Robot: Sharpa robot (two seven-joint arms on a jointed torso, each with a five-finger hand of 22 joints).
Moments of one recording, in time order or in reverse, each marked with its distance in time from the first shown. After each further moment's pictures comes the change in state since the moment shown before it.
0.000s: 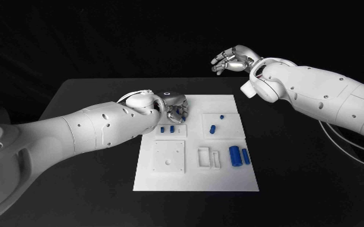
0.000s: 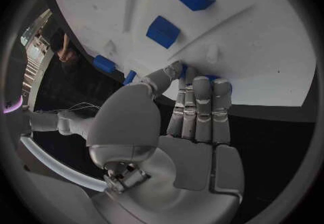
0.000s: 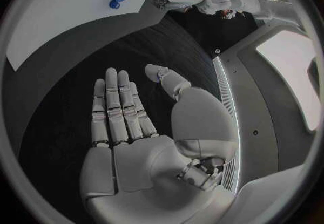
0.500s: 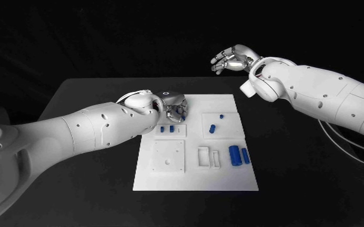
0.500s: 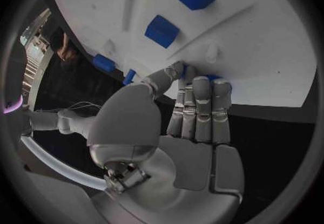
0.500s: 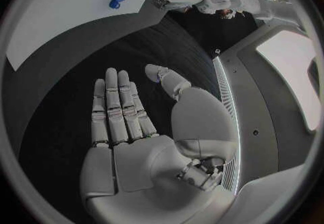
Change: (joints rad) left arm -0.005 -0.004 -0.001 -0.001 0.013 -0.020 0.008; left_hand 0.004 0.028 0.013 -0.015 0.002 0.041 -0.016 0.011 -0.004 0.060 -0.014 -0.023 -0.005 0.018 -0.018 0.007 -0.009 0.000 0.011 -0.010 0.008 0.000; right arm 0.000 0.000 0.000 0.000 0.000 0.000 0.000; right_hand 0.000 0.000 0.000 0.000 0.000 0.000 0.000 0.000 -0.001 0.000 0.000 0.000 0.000 0.000 0.000 0.000 0.000 0.000 0.000 0.000 -0.004 0.001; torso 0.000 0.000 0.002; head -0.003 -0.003
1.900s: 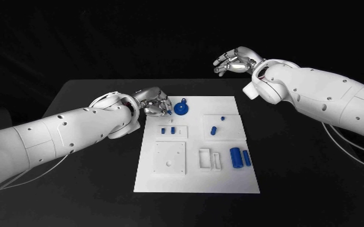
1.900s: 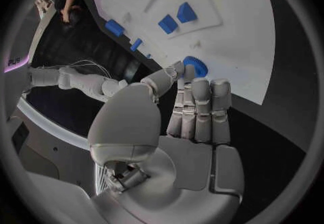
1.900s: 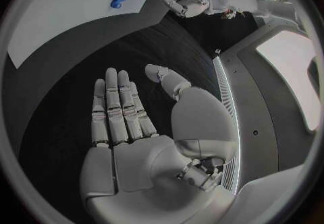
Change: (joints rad) left arm -0.018 -0.233 0.078 0.168 0.277 -0.068 0.051; left_hand -0.012 0.012 0.010 -0.015 0.017 0.010 -0.010 0.006 0.000 0.035 -0.007 -0.018 0.008 0.020 -0.009 0.012 -0.003 -0.001 0.018 -0.004 0.004 0.000; right arm 0.000 -0.016 0.000 0.009 0.000 0.000 0.001; right_hand 0.000 0.000 0.000 0.000 0.000 0.000 0.000 0.000 -0.001 0.000 0.000 0.000 -0.001 0.000 0.000 0.000 0.000 0.000 0.000 0.000 0.000 0.002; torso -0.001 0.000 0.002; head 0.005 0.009
